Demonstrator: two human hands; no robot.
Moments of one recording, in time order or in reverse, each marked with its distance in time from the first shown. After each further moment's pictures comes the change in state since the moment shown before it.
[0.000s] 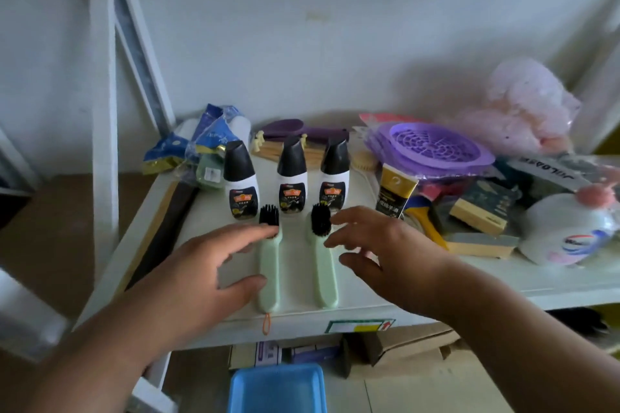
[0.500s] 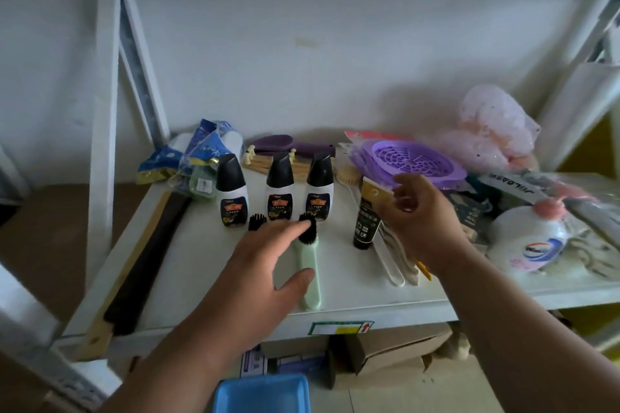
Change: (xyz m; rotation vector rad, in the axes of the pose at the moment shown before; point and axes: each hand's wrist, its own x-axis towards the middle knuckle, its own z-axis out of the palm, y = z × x) left_hand 0.017 0.053 0.060 -0.060 0.195 0.065; right_hand 0.003 0.060 -0.024 0.314 0.560 0.559
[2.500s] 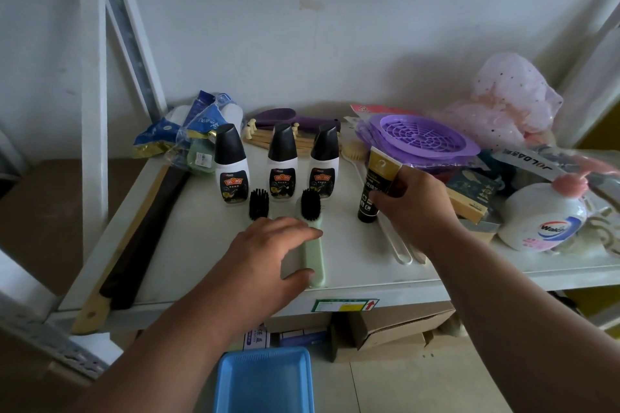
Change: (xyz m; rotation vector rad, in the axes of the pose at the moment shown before) left_hand 0.000 -0.008 0.006 0.126 -0.156 0.013; right_hand 0.010 0.018 0.030 -0.211 -0.051 -0.034
